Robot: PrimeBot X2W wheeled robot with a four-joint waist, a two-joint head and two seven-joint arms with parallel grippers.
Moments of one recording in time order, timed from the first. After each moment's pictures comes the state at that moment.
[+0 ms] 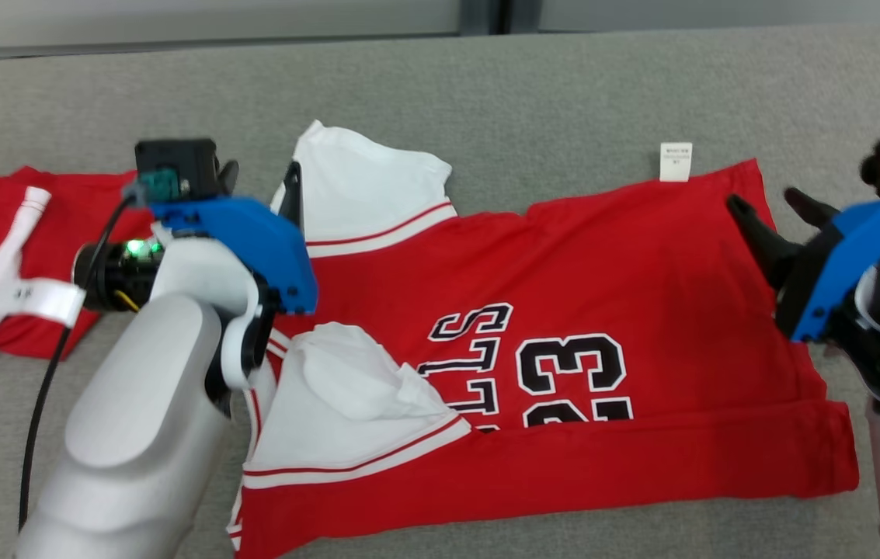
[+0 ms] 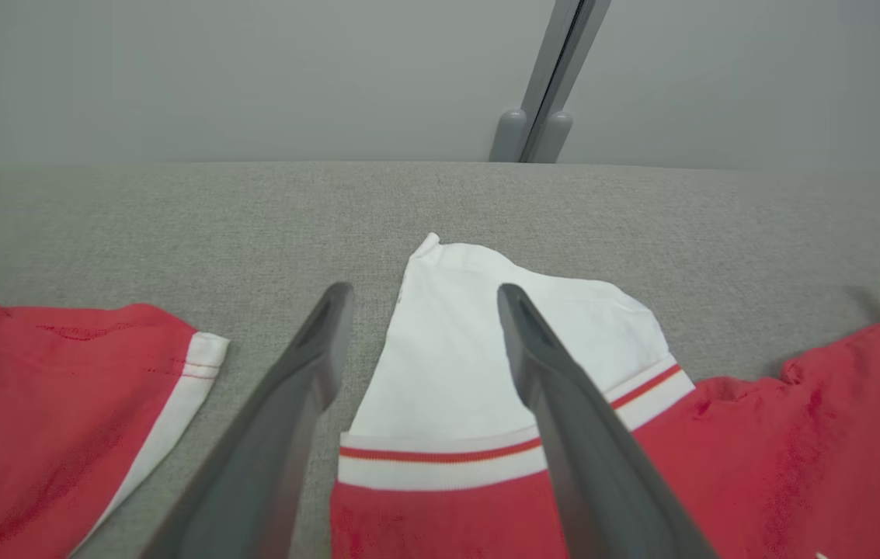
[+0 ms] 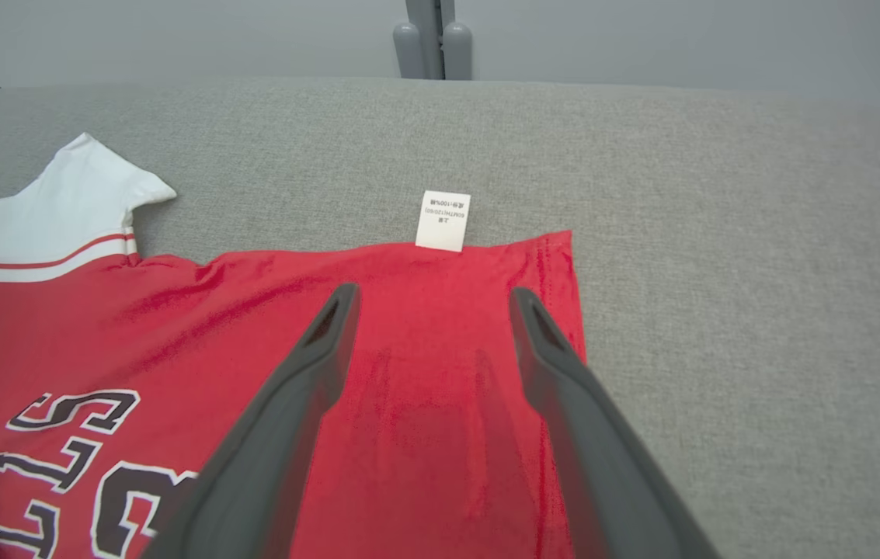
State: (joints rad) left arm -0.64 0.25 -0.47 0.33 -0.54 0.22 0.31; right arm -0.48 -0.21 -0.09 0.07 0.33 0.13 0.70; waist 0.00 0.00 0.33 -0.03
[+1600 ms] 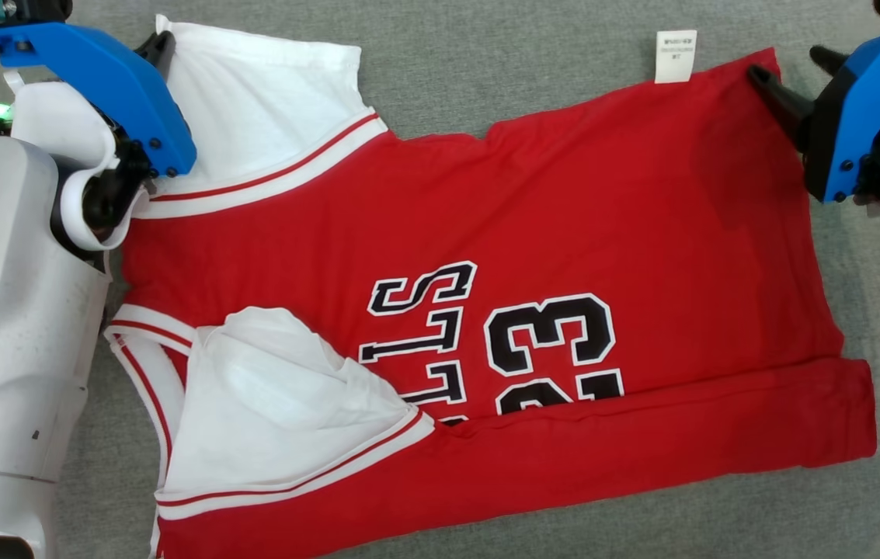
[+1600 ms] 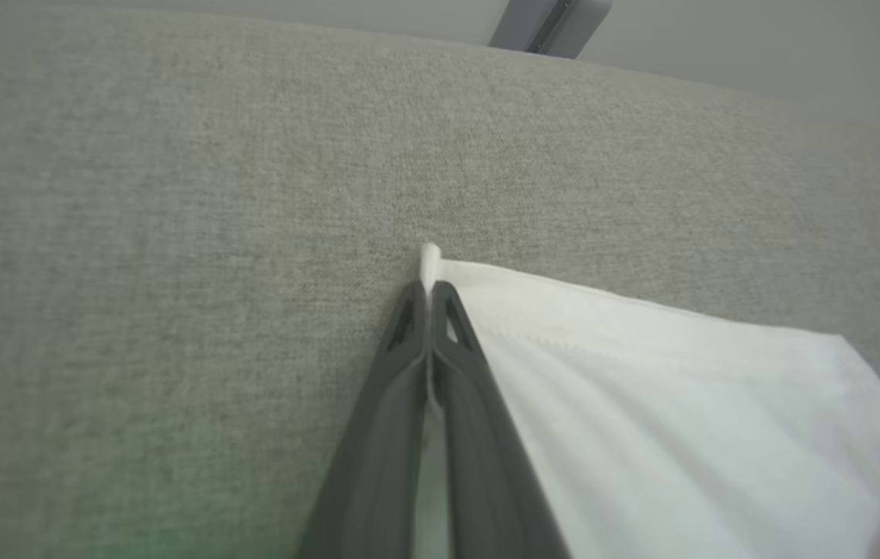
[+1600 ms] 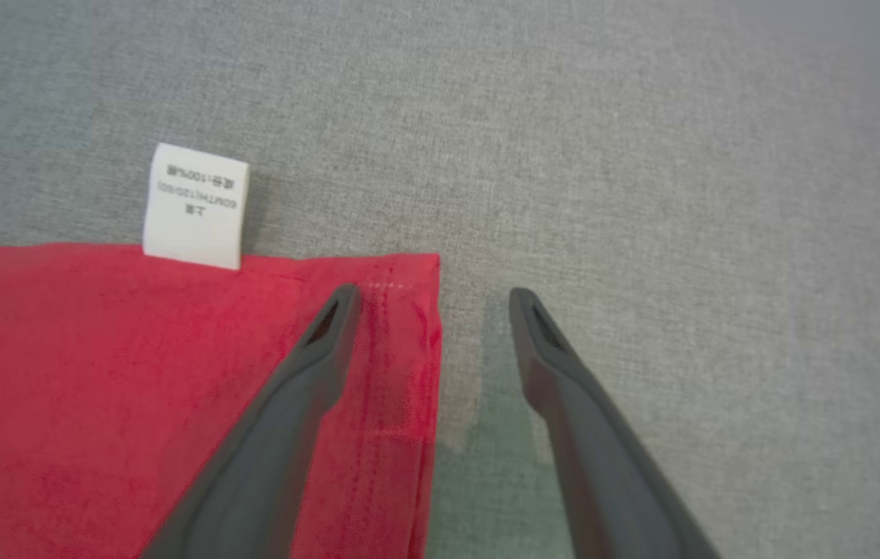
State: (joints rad) left arm -0.98 0.33 -0.39 0.66 -0.70 0.03 0.43; right arm -0.90 -0.40 0.18 0.38 0.41 0.13 0.70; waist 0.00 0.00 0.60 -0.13
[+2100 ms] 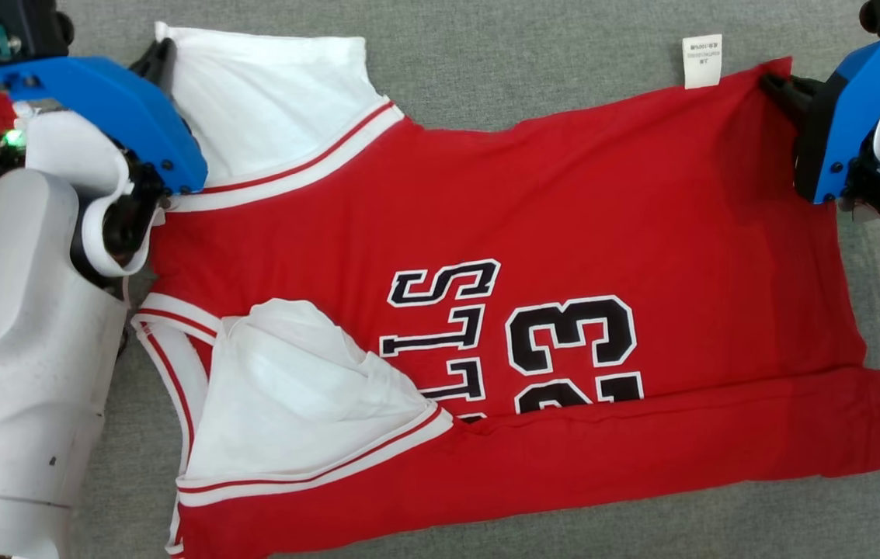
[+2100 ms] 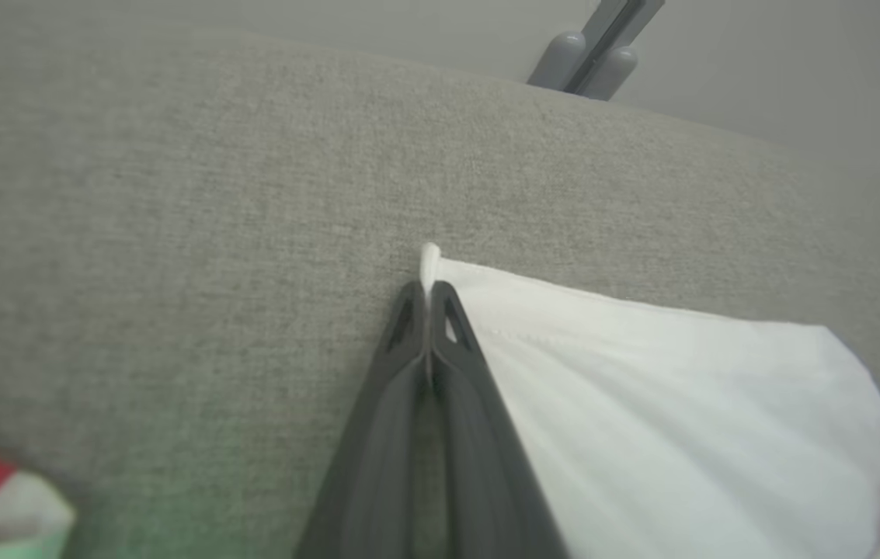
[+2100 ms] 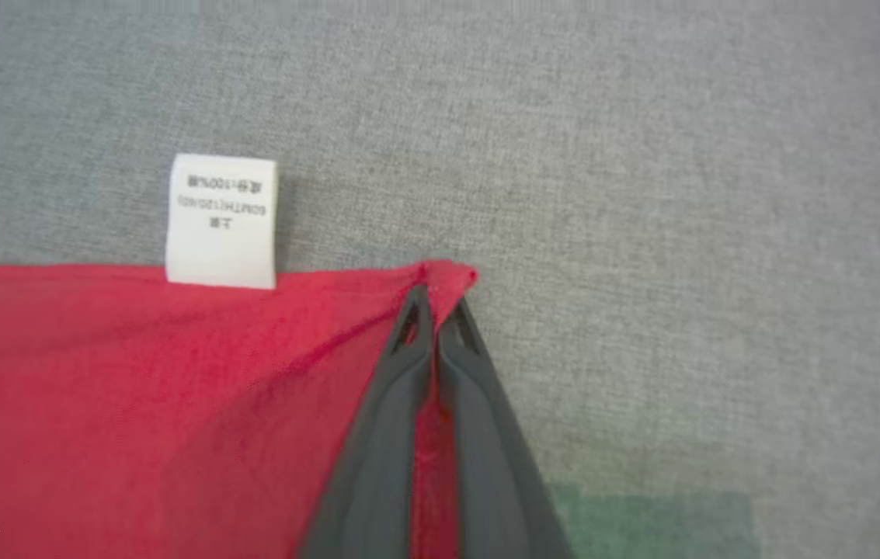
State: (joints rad) left arm -0.92 0.31 -0.37 0.61 -0.72 0.06 0.34; right arm -0.94 -0.40 0.24 0.53 0.49 0.13 0.64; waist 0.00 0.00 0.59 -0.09
